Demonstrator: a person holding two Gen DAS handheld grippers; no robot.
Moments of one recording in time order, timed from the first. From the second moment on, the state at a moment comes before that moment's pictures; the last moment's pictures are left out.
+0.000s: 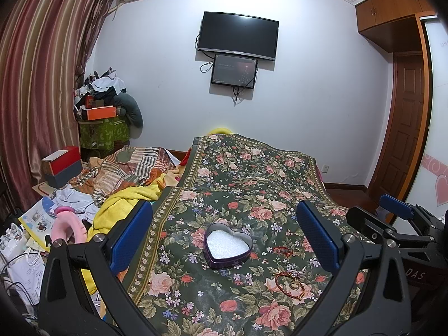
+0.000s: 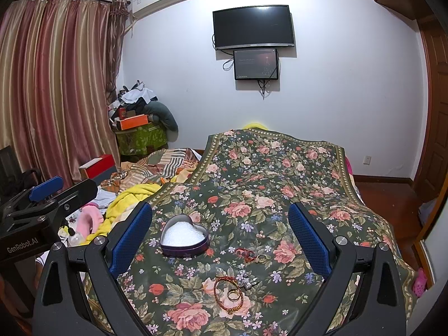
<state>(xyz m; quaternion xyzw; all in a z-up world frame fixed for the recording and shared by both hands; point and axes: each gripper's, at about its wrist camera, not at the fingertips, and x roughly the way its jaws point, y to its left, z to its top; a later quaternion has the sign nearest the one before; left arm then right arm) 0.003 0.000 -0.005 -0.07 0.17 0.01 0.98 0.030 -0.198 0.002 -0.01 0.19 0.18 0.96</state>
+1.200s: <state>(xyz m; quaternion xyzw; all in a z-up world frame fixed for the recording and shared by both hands) 0.049 -0.004 -0.038 -0.07 0.26 -0.02 0.96 0.060 -0.244 -0.048 -0.05 0.29 0.09 0.95</state>
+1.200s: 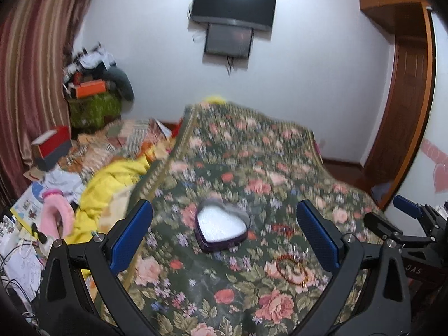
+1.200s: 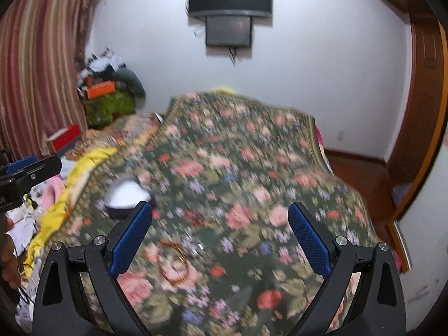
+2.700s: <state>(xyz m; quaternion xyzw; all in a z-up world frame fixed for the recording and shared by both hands) 0.112 -0.121 -0.162 0.02 0.45 -0.21 0.87 0.088 -0.283 -0.120 -0.01 0.41 0.11 0.90</state>
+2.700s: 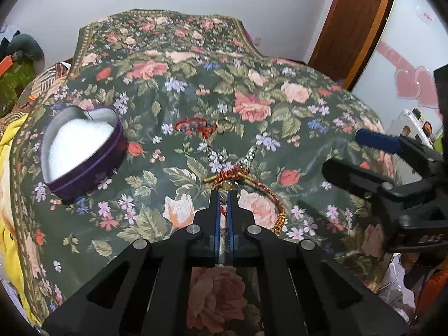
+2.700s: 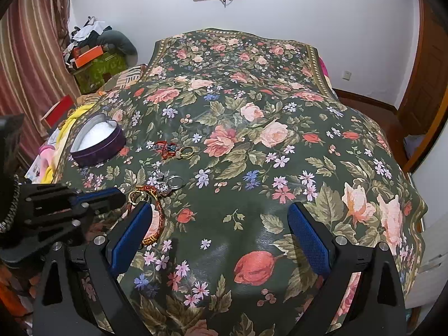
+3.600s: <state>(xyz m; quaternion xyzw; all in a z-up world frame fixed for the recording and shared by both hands) 0.131 -0.125 -0.170 0.02 0.45 -0.22 0.87 0.088 -0.284 -0.122 0.00 0.42 0.12 0.90</state>
